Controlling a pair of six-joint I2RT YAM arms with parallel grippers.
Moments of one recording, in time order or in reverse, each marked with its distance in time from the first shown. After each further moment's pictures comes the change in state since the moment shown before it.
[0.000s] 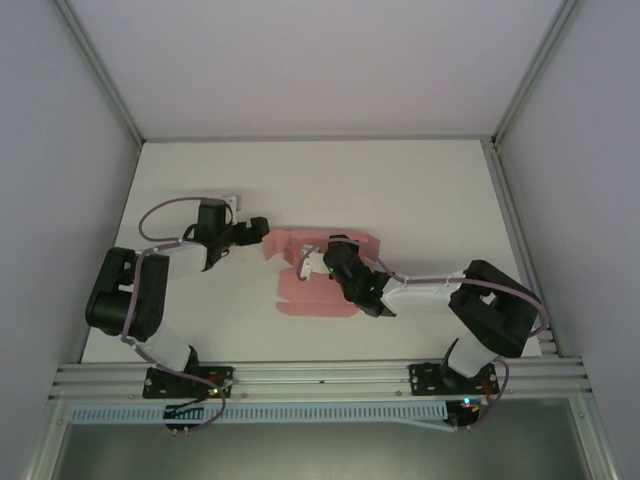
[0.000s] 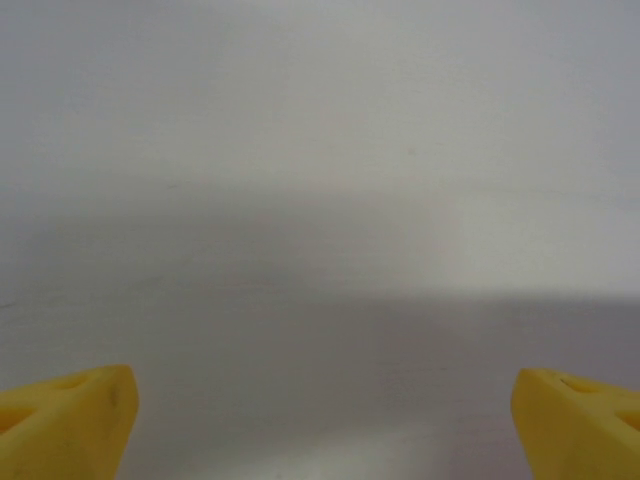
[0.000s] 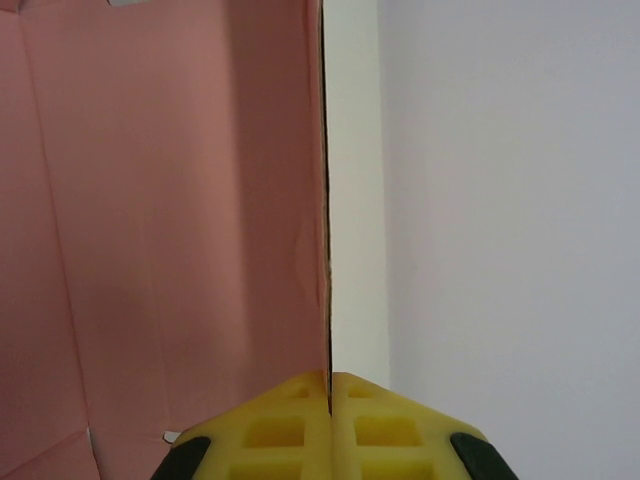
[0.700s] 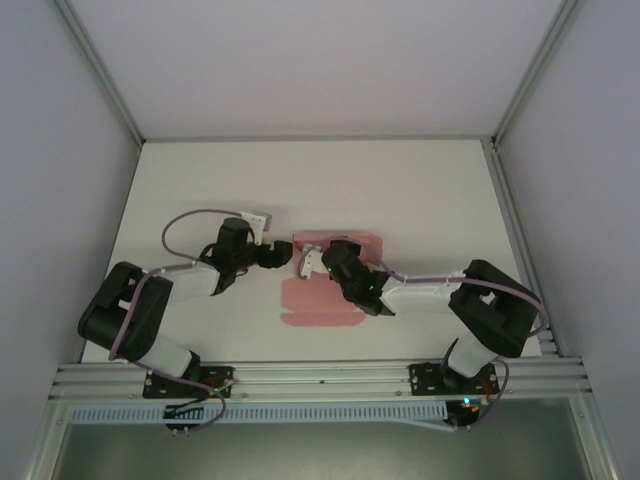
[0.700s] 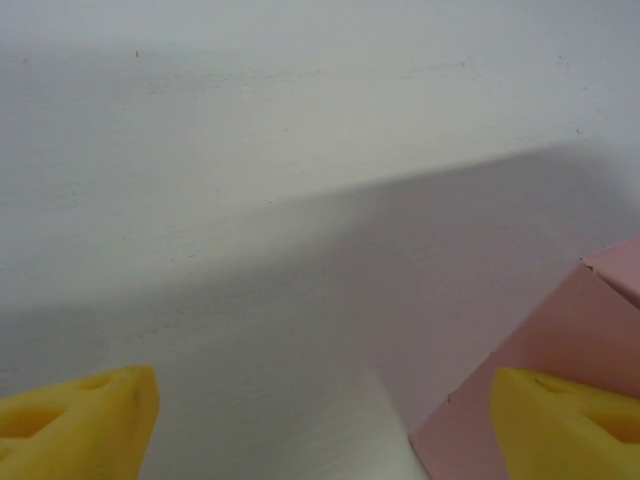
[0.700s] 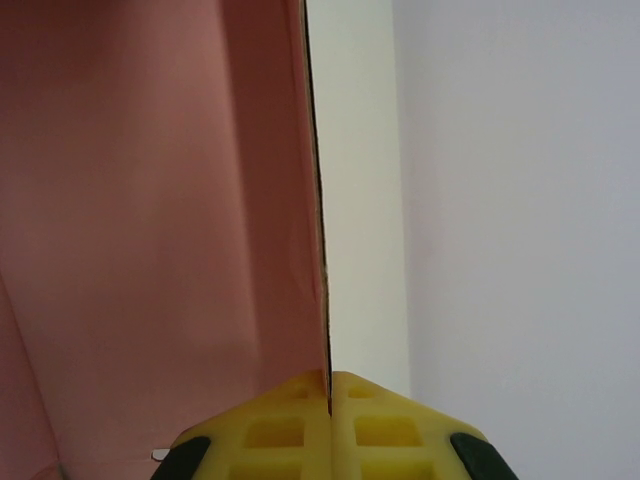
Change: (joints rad) left arm -0.220 -0.105 -0.153 0.119 0.005 0.038; right arm 0.000 0.003 0.014 -0.067 0.019 0.068
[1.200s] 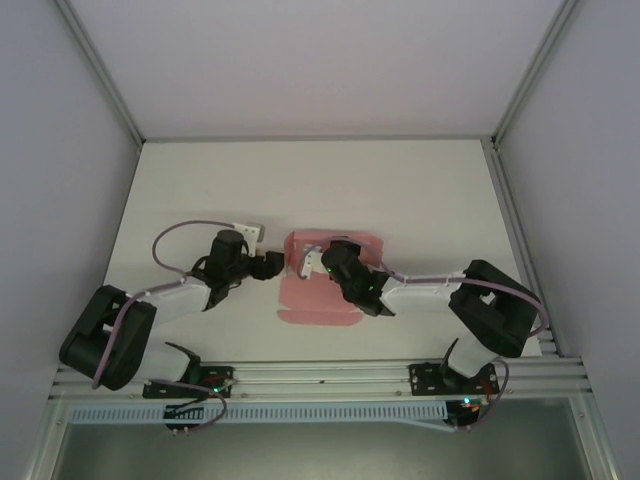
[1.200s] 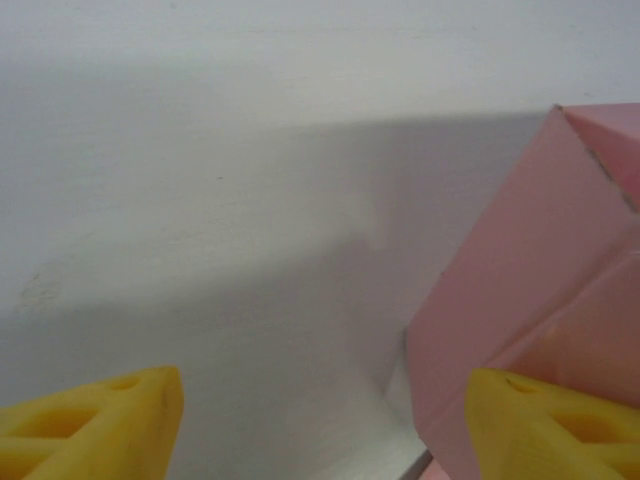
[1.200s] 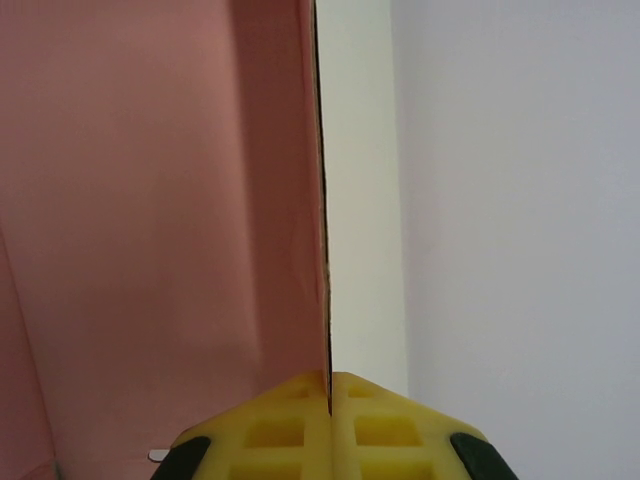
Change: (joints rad) left arm -0.017 -0.159 -0.110 -0.053 -0.029 0.007; right arm 0.006 -0.001 0.000 -0.003 0.011 0.000
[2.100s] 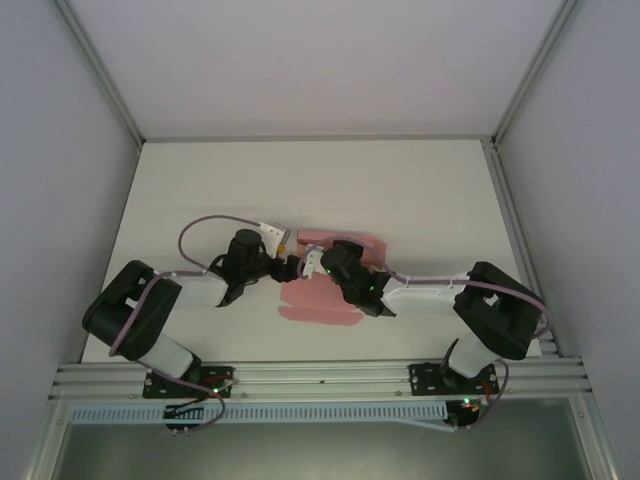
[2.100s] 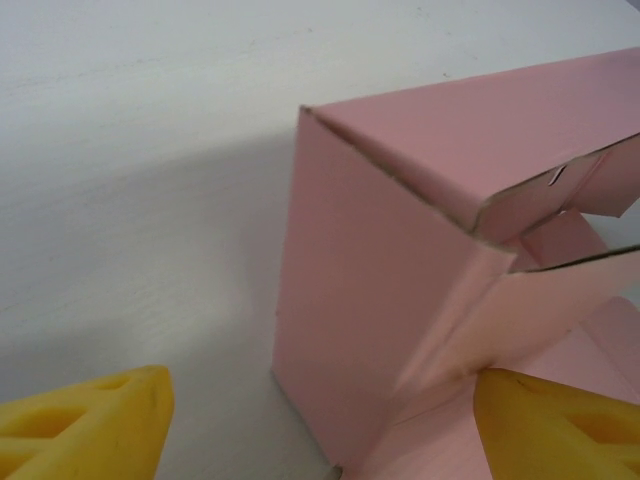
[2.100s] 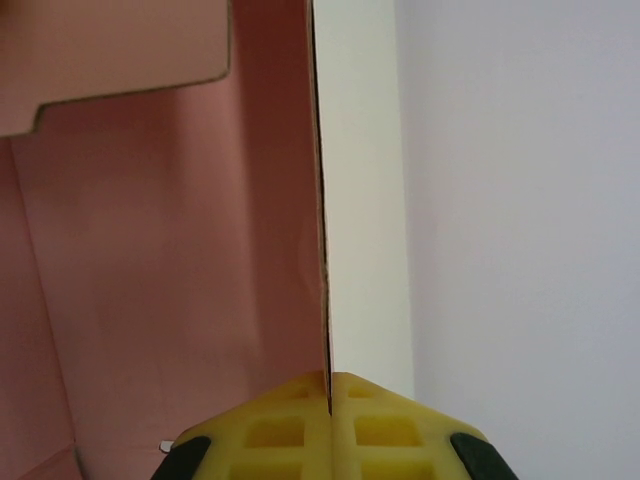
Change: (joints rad) left arm -0.103 0.182 0.048 0.211 0.085 0.083; right arm 0.011 -0.022 0.005 -0.069 0.034 0.054
